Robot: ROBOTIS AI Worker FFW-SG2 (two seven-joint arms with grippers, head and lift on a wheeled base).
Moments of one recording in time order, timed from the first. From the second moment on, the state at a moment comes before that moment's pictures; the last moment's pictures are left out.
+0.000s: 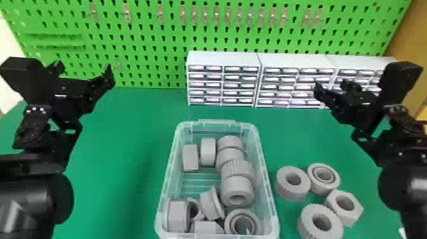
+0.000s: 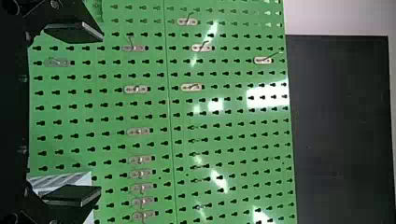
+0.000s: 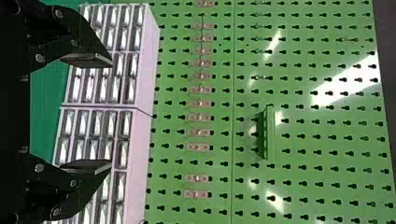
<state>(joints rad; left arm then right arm) -0.11 0.09 0.15 -1.86 0.05 0.12 -0.15 -0.19 -0.15 -0.16 -1.81 -0.13 0.42 0.28</state>
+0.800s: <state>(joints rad) -0.10 0.09 0.14 -1.84 0.05 0.13 -0.15 -0.19 -0.17 -0.14 -1.81 -0.13 0.43 0.28</state>
